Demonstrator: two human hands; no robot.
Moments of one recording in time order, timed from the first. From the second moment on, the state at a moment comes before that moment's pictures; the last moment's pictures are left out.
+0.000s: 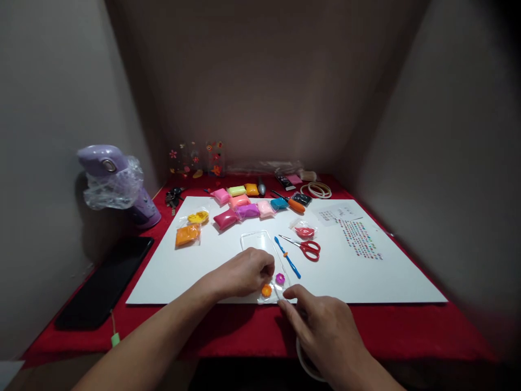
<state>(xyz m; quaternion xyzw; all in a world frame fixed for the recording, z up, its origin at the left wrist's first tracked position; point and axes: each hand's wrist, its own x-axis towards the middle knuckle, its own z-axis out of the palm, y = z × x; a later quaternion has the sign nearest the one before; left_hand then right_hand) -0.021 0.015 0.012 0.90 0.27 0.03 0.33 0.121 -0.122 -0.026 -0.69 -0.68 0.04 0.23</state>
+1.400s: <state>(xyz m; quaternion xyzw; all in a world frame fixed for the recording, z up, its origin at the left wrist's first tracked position) -0.028 0.031 0.012 0.89 0.24 0.00 0.40 0.122 -0.120 -0.028 -0.66 -0.70 -0.05 0.26</state>
